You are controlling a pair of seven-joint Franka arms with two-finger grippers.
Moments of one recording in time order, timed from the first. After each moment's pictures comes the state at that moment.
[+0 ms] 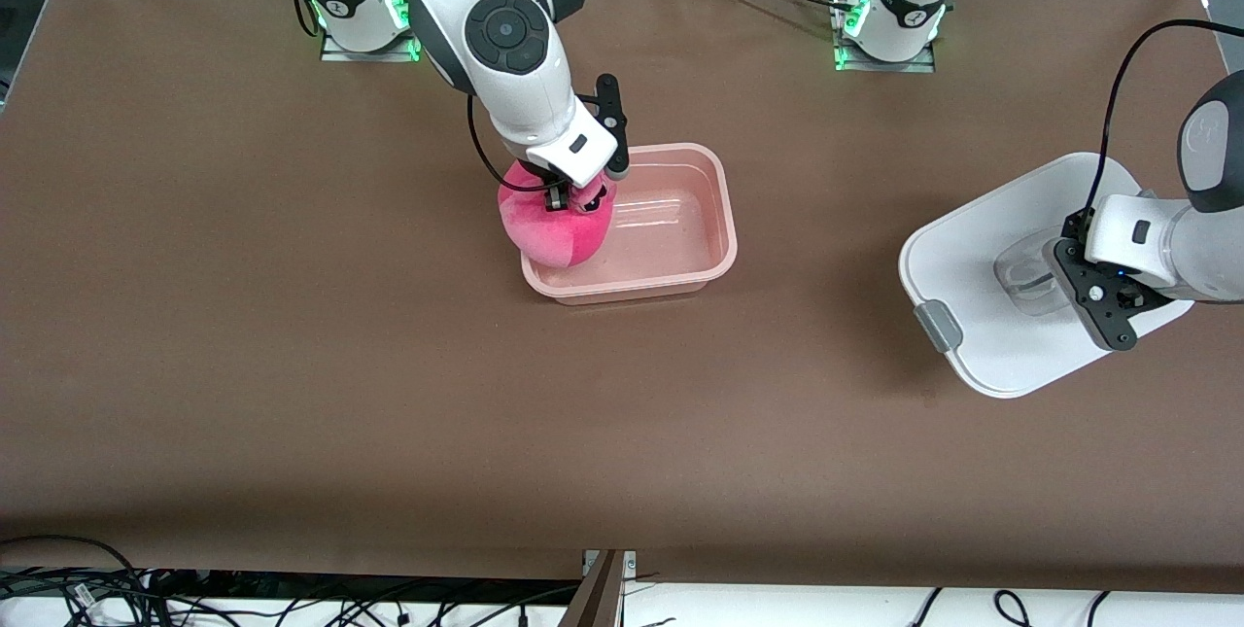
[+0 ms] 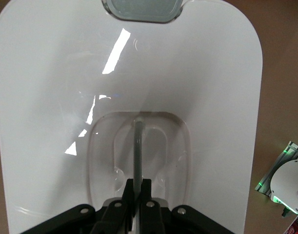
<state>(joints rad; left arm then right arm) 0.05 0.44 -0.06 -1.28 0.11 1.45 1.06 0.75 0.39 -0.04 -1.52 0.08 1.85 -1.02</state>
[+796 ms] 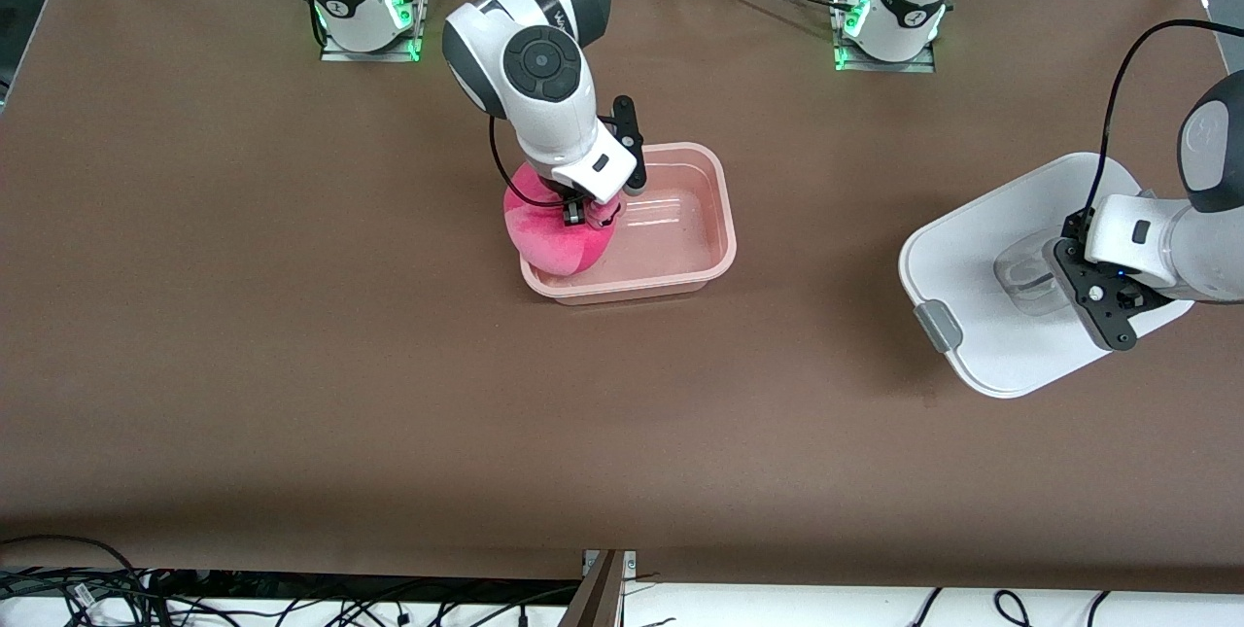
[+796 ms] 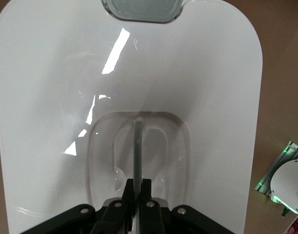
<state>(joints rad) 0.05 0.44 -0.06 -1.28 0.11 1.45 1.06 0.78 0.47 -0.04 -1.51 0.05 1.92 -1.02</state>
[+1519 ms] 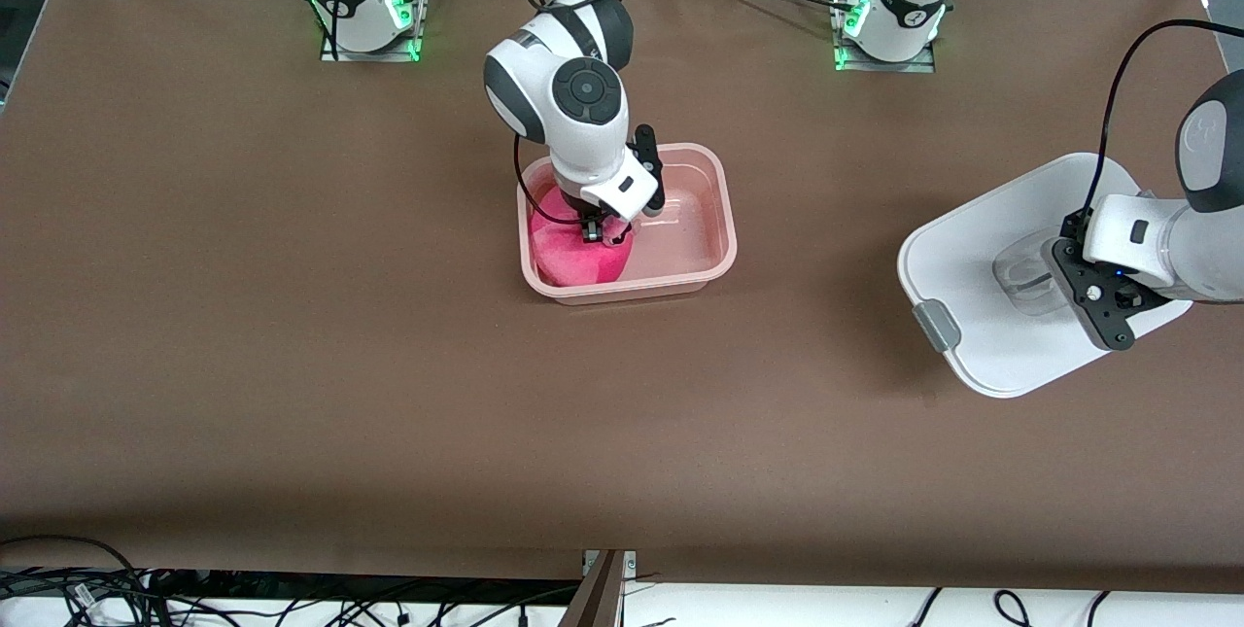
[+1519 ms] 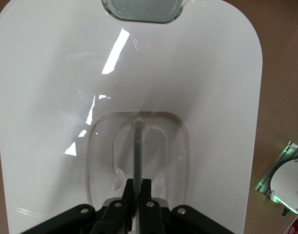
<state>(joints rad) 0.05 0.44 -0.06 -1.28 0.11 1.45 1.07 0.81 0.57 -0.04 -1.50 -0.02 2.02 -0.93</state>
